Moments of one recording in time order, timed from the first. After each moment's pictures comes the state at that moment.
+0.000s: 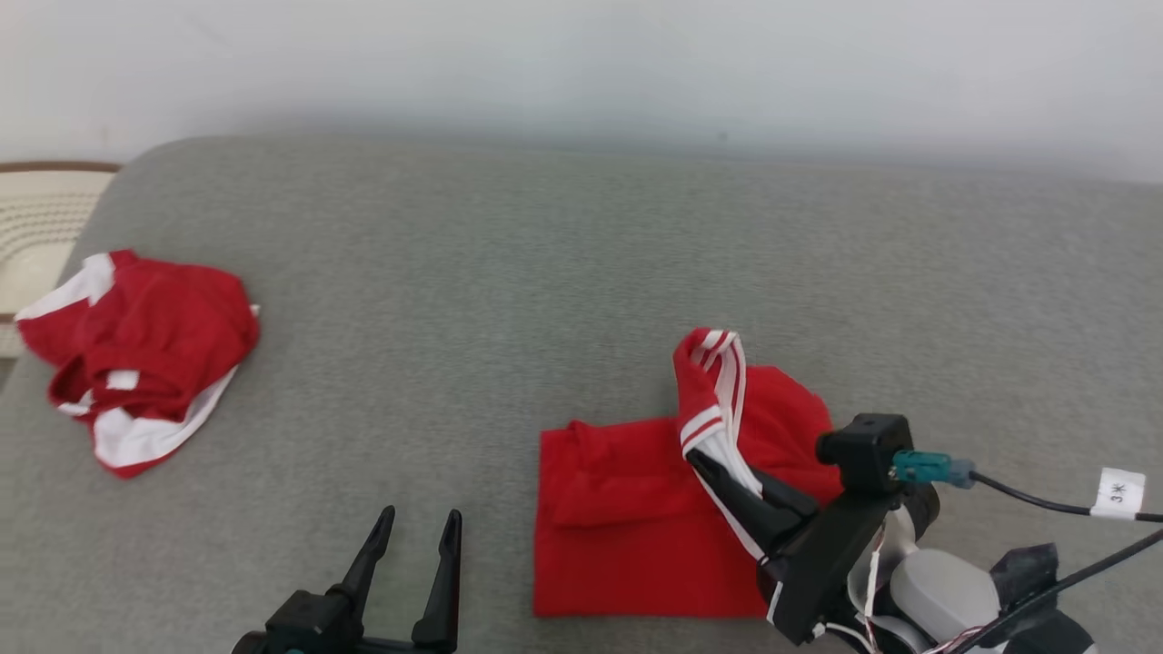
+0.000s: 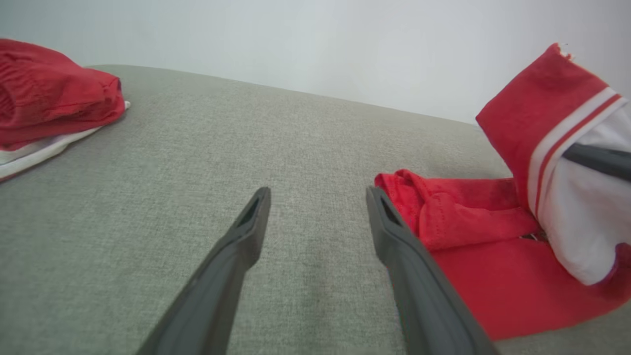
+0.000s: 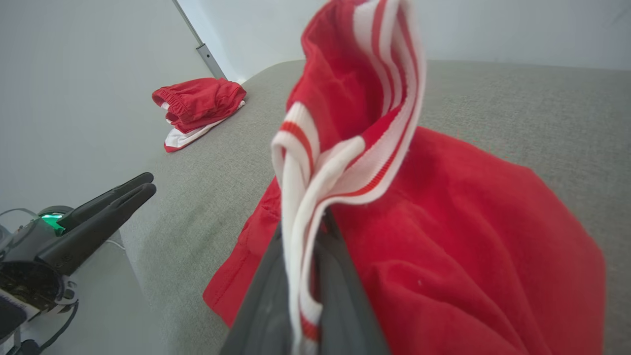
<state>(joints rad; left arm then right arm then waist) -0.16 0.05 -0.26 0.20 -0.24 0.04 -0.26 -0.55 -0.52 1.07 0.21 0.93 0.13 -0.10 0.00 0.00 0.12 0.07</state>
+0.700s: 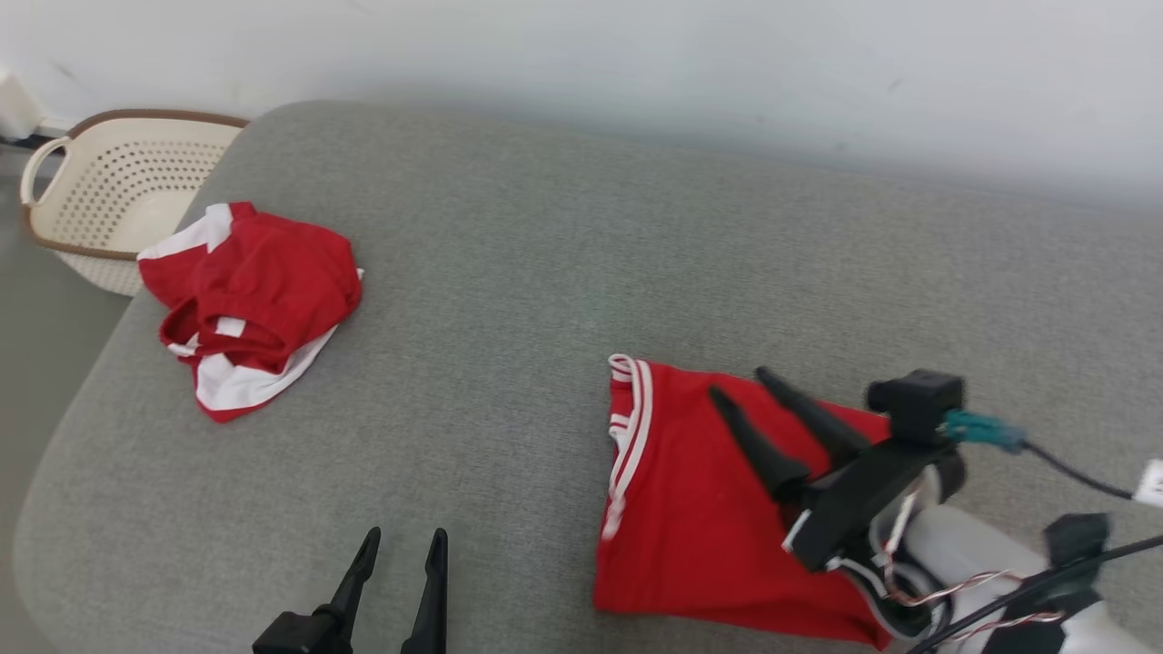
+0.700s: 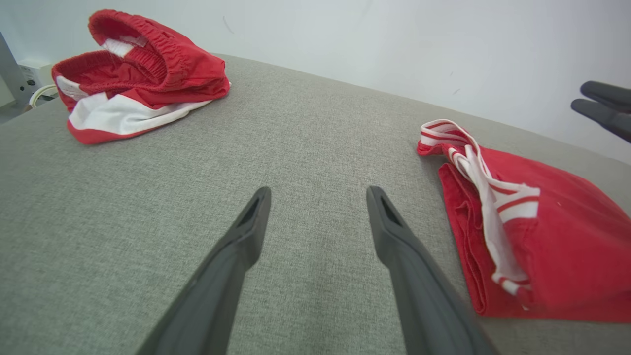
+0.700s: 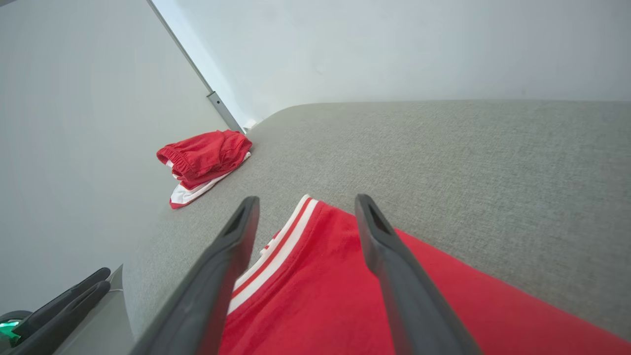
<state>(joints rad) -0.12 0.05 -0.24 0.19 -0.25 0.06 -0.26 -0.62 -0.48 1.07 0.36 1.04 0.13 -0.23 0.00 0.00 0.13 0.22</state>
